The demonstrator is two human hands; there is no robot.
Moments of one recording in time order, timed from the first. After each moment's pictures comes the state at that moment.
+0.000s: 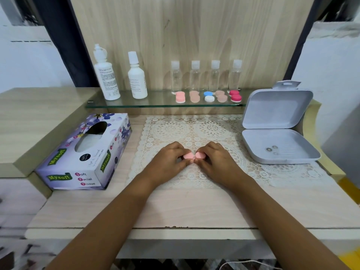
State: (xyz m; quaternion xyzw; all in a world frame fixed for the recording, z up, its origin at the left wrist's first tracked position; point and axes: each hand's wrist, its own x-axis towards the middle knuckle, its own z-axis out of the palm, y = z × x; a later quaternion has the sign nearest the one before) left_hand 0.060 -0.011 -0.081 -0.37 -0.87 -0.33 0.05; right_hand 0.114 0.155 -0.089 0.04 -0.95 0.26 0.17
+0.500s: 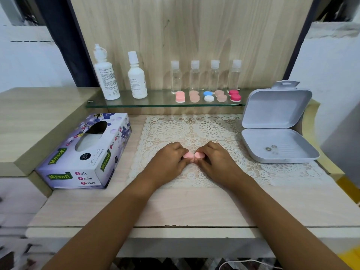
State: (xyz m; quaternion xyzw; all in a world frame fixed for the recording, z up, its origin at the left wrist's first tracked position) left_hand 0.063 -0.011 -0.079 -0.38 -0.89 -0.22 0.09; right_hand 0.116 0.156 -0.088 0.05 -0.95 0.26 0.16
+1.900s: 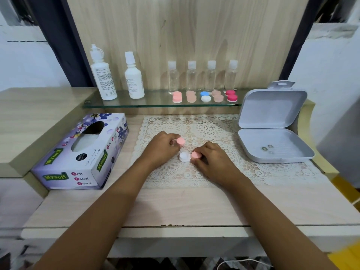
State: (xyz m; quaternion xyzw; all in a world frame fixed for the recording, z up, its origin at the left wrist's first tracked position) left_hand 0.030 -0.003 -0.063 -0.24 -0.92 -0.31 0.02; right_hand 0.118 0.156 -0.088 0.05 -0.95 0.25 0.18
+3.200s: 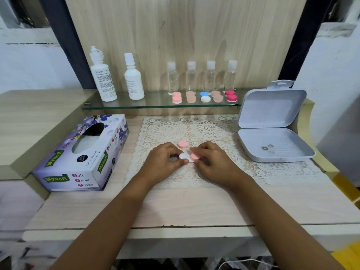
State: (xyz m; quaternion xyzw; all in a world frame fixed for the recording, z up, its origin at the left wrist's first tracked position) left_hand 0.062 -0.014 -0.077 -0.30 -0.88 -0.37 0.05; right_hand 0.120 0.156 -0.084 0.07 -0.94 0.29 0.15
